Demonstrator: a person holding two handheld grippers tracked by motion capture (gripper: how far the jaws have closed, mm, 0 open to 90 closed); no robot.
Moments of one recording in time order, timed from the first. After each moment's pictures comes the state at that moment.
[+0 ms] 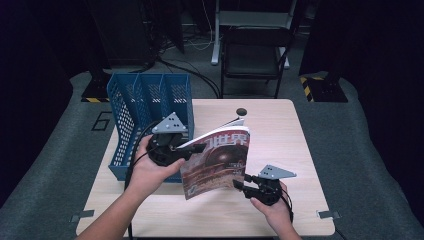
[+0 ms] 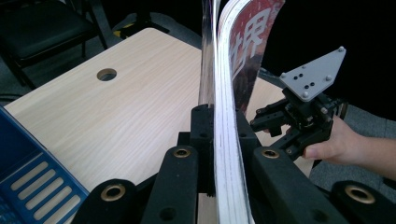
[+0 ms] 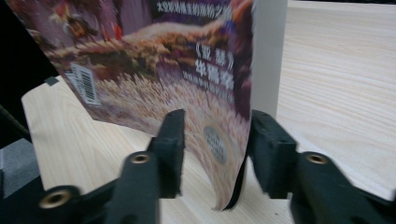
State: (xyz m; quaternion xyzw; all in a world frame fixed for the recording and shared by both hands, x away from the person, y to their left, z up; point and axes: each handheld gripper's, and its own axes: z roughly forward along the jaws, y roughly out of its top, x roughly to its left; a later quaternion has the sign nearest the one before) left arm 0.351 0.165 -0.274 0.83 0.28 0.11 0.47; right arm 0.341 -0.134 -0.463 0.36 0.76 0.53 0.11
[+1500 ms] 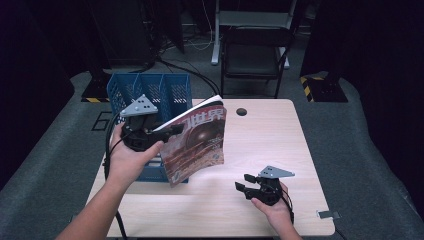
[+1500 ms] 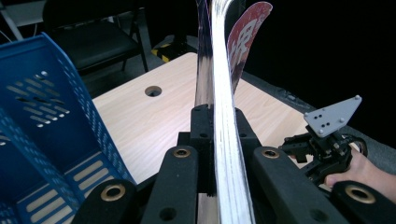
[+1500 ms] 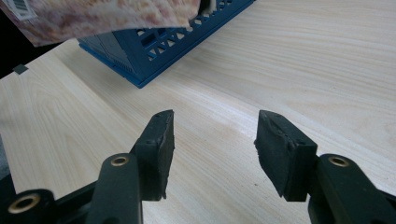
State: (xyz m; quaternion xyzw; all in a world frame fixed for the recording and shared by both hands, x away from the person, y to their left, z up) left arm 0.357 0.210 -0.240 0.79 0.33 0.16 0.49; right arm 0.348 -0.140 -0.483 0.40 0.77 0.50 0.10
